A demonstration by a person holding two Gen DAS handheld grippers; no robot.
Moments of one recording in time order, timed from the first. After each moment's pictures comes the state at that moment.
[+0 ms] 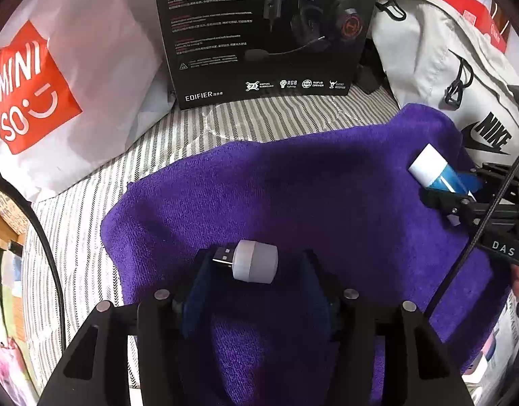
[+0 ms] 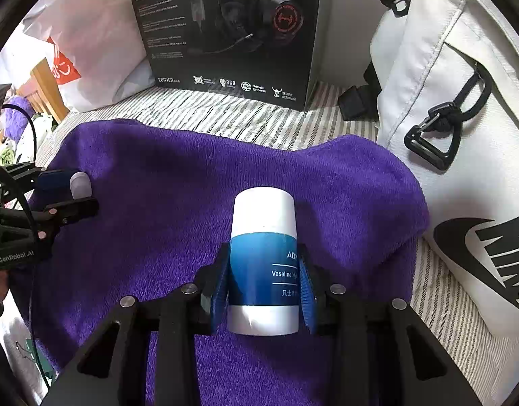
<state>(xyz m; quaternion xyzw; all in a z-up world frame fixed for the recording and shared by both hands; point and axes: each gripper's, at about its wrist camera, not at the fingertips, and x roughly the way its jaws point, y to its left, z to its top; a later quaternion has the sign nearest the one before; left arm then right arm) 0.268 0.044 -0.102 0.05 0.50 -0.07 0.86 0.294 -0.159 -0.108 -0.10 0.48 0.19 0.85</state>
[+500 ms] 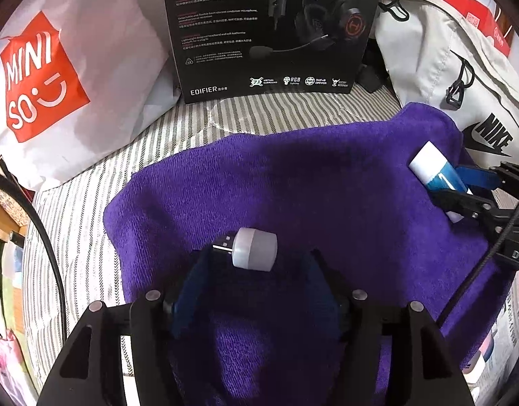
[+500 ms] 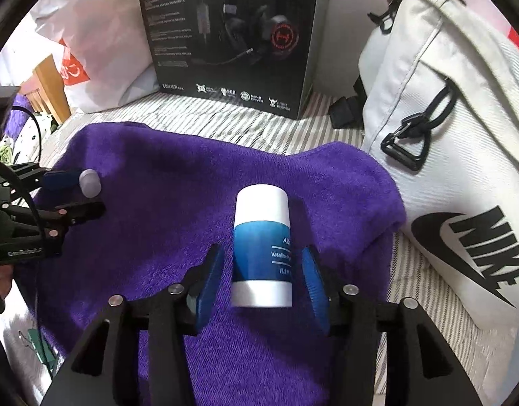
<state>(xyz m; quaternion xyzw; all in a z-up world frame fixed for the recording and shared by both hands) 0.259 0.044 -0.102 0.04 0.51 -0.06 0.86 0.273 -0.171 -0.091 -0.11 0.46 0.18 0.86</state>
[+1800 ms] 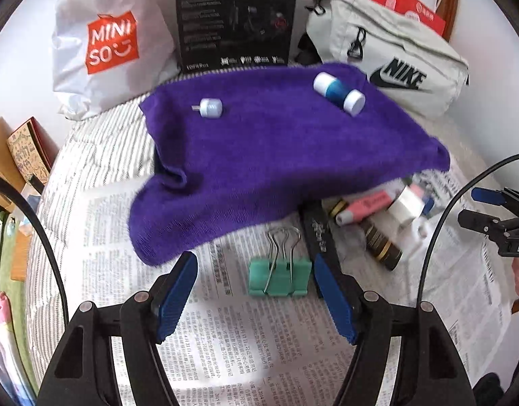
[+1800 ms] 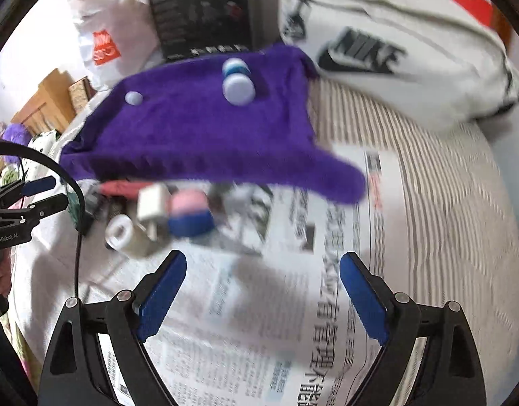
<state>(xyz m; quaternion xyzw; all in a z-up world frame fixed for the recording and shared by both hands) 0.056 0.020 -0.089 0.04 0.48 -0.08 0.87 0.076 -0.275 -0.102 -0.02 0.49 0.13 0.86</state>
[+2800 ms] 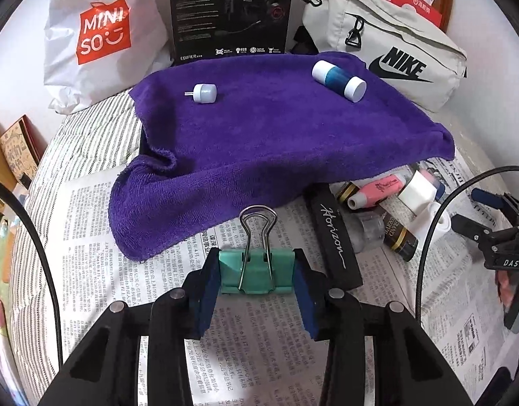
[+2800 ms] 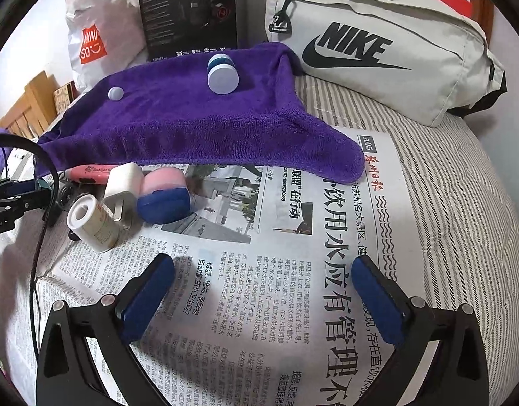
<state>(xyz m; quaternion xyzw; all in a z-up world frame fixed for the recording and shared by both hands) 0.059 0.026 -0.108 0.03 0.47 -0.10 0.88 0.062 -0.267 -0.133 -0.04 0.44 0.09 0.89</state>
